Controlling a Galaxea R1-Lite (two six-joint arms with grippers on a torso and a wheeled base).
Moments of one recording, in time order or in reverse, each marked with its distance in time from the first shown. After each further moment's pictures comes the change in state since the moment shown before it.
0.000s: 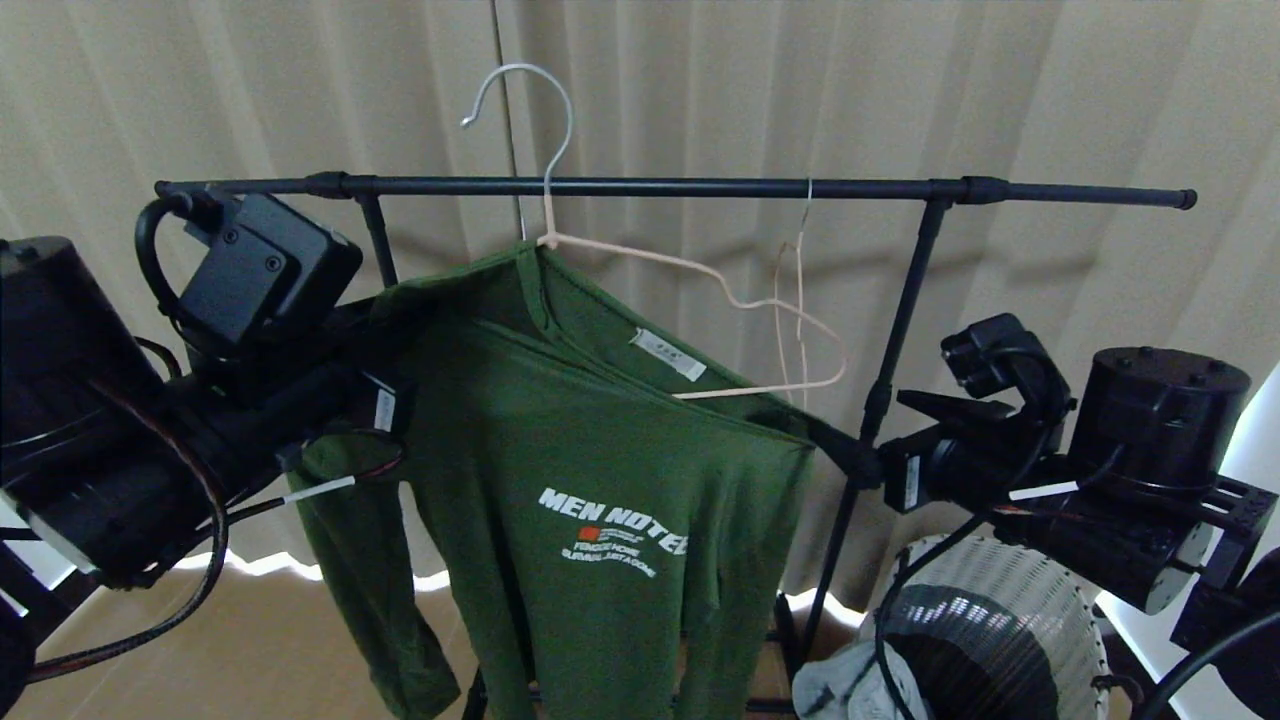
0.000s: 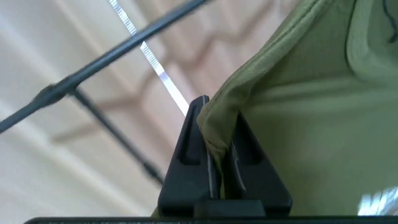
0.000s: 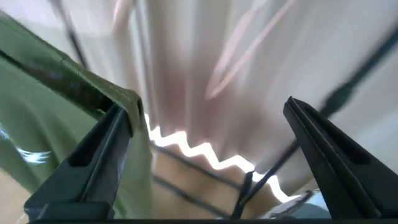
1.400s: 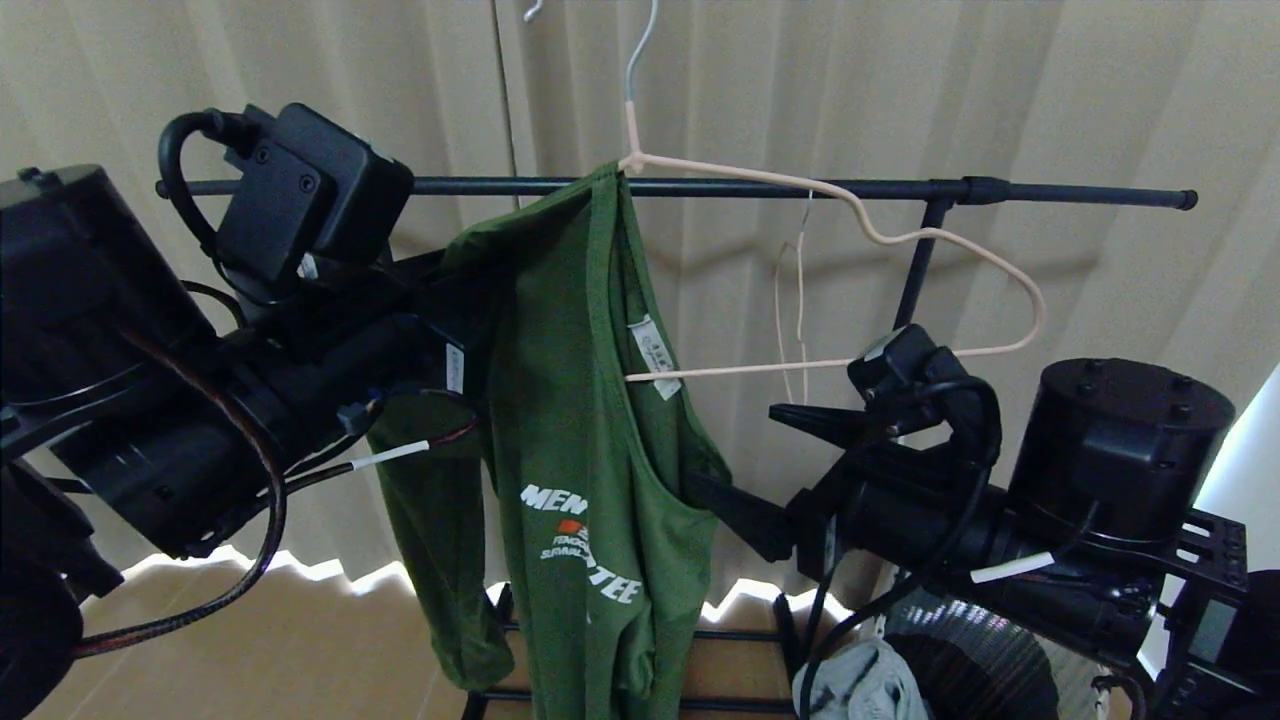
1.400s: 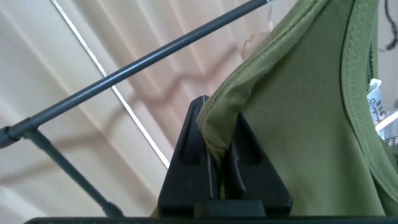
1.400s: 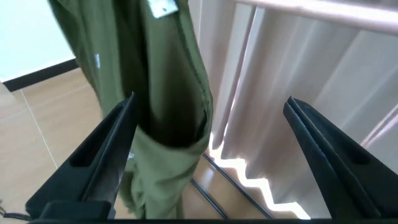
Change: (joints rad) left arm -0.166 0.040 -0.133 0.000 -0.002 -0.093; right arm 0.291 0.007 -0.056 -0.001 0.113 0.005
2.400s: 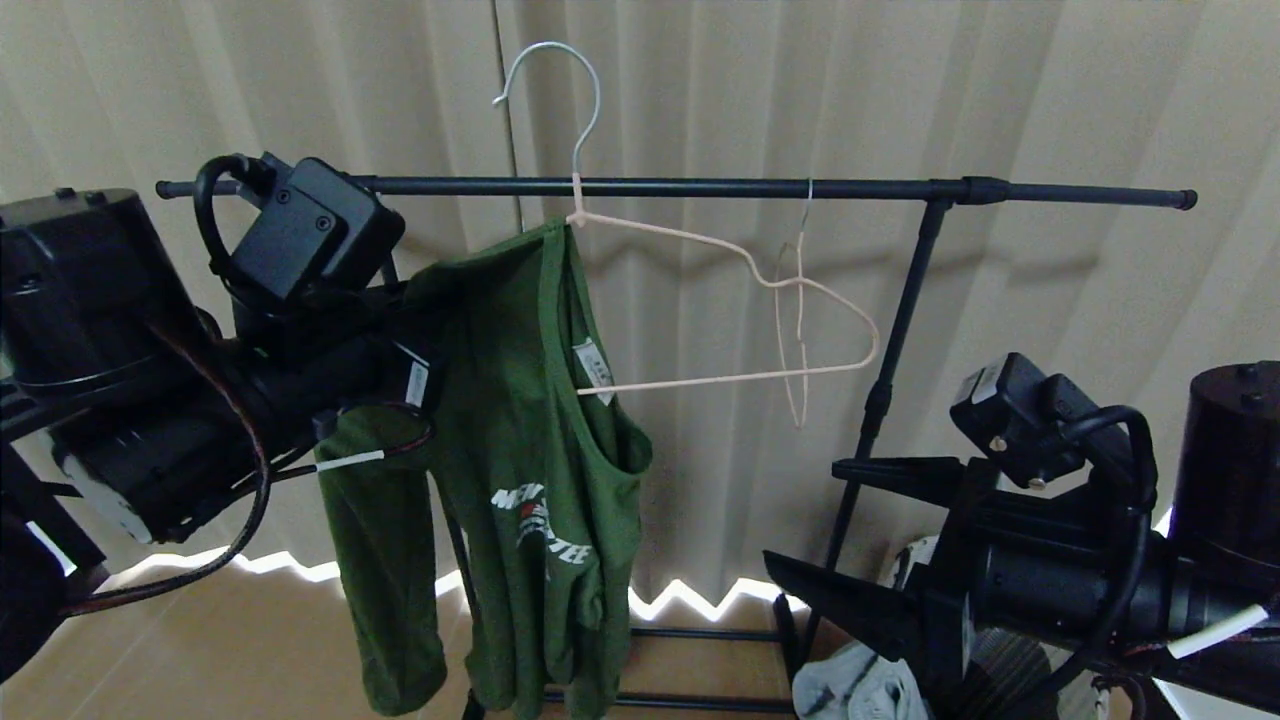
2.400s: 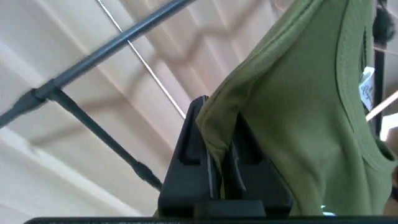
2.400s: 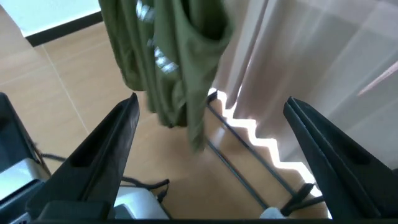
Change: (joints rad) left arm 0.121 -0.001 -0.002 0.130 0.004 0.059; right arm -0.003 -0.251 0.029 0.399 0.069 -0.007
